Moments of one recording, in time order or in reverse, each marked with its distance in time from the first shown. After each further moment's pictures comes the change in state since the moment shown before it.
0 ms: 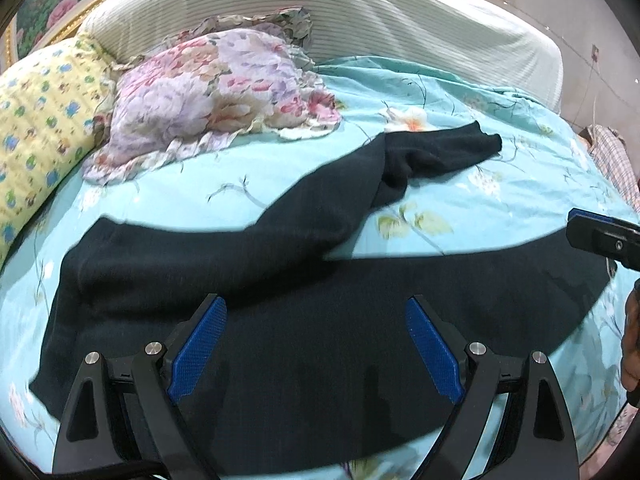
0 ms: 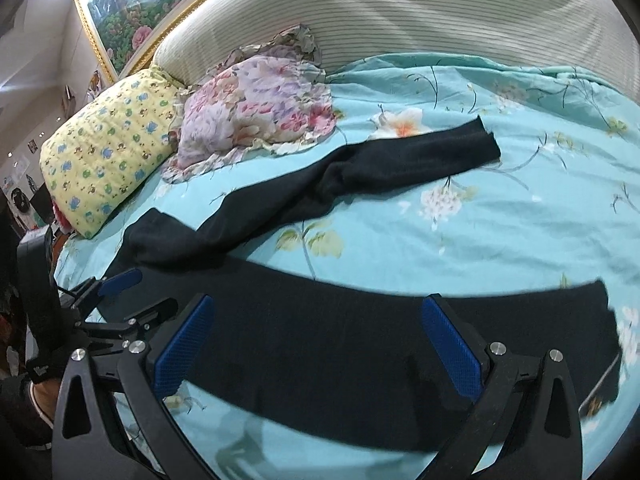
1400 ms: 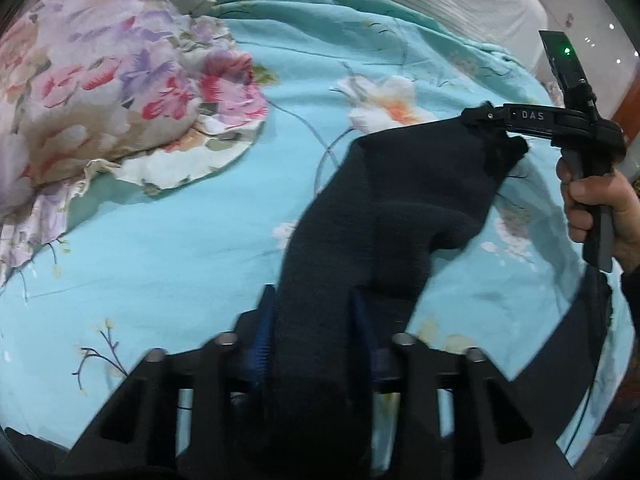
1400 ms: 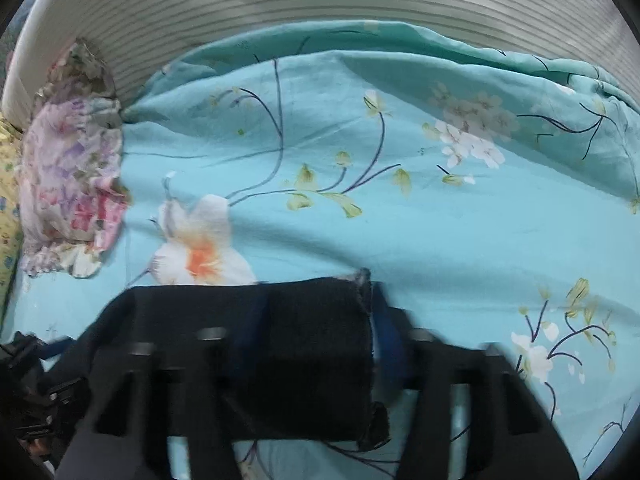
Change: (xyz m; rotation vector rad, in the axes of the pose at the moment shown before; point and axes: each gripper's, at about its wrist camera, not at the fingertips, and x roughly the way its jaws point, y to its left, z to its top) left arm 0.170 -0.011 0.130 0.135 0.254 -0.308; right arm 0.158 -0.170 0.175 0.125 0.152 -0.243
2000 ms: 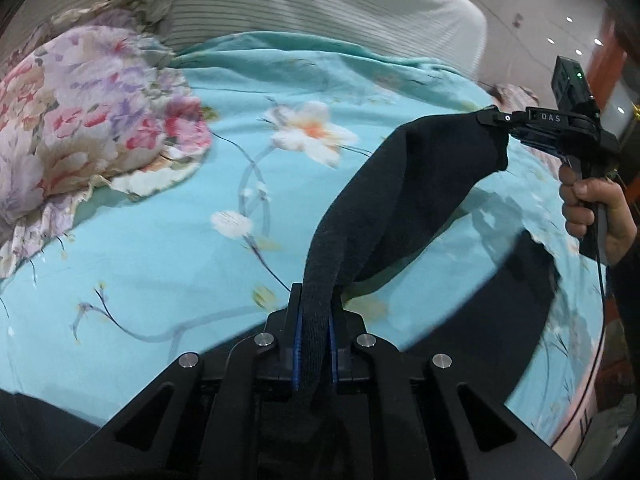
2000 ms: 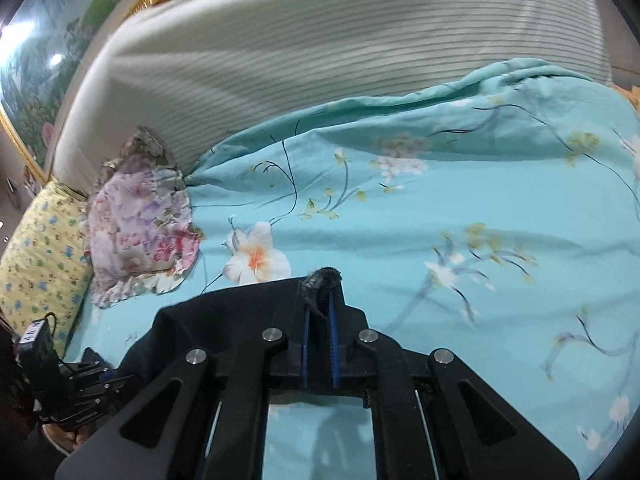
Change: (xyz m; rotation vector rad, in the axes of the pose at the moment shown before) left arm -0.075 -0.049 -0.047 0.080 -0.081 -0.123; right arm -0.122 -0.038 -0.045 0.150 -0.161 0.161
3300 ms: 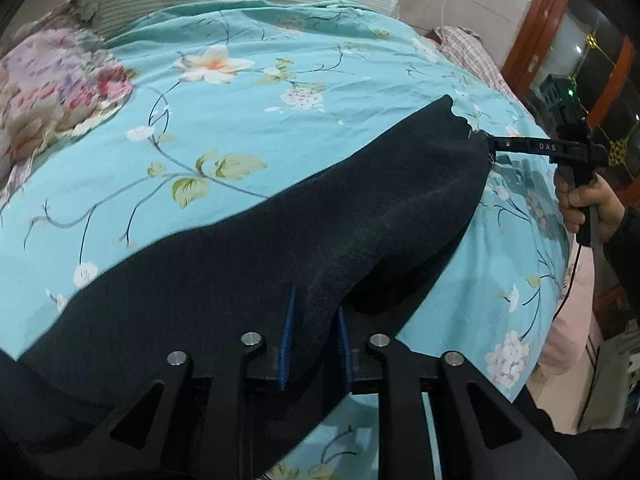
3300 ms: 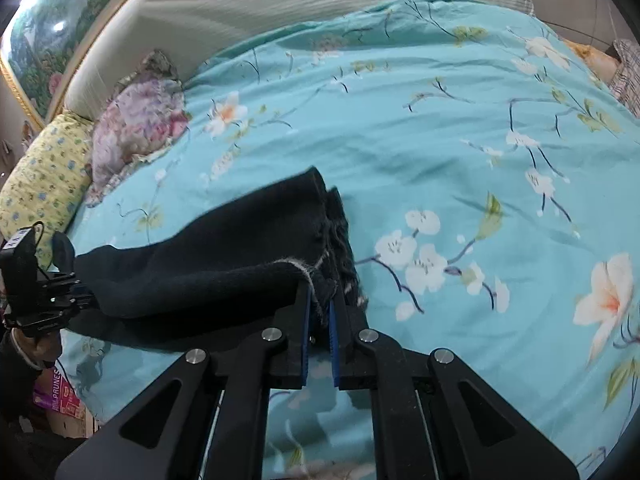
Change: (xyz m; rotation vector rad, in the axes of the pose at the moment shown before) left arm -0.012 -0.064 -0.105 0.167 0.091 -0.076; right arm -0.102 -0.061 -0.191 -0.035 0.100 -0.088
